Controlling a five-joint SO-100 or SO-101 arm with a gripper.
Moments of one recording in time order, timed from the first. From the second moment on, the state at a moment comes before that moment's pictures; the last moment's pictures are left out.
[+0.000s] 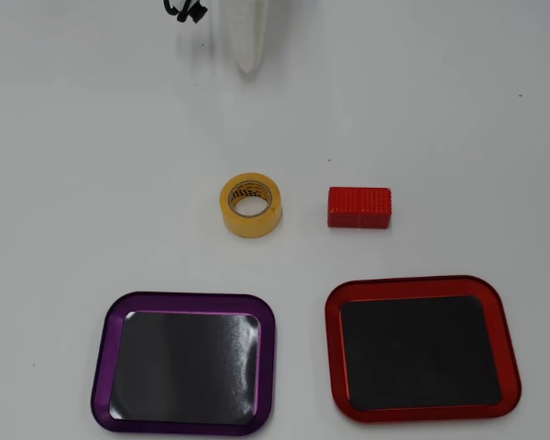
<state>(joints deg) 13.2 191.6 172.6 74.4 -1.5</state>
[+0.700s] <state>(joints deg) 13.2 191.6 169.0 64.9 -4.3</state>
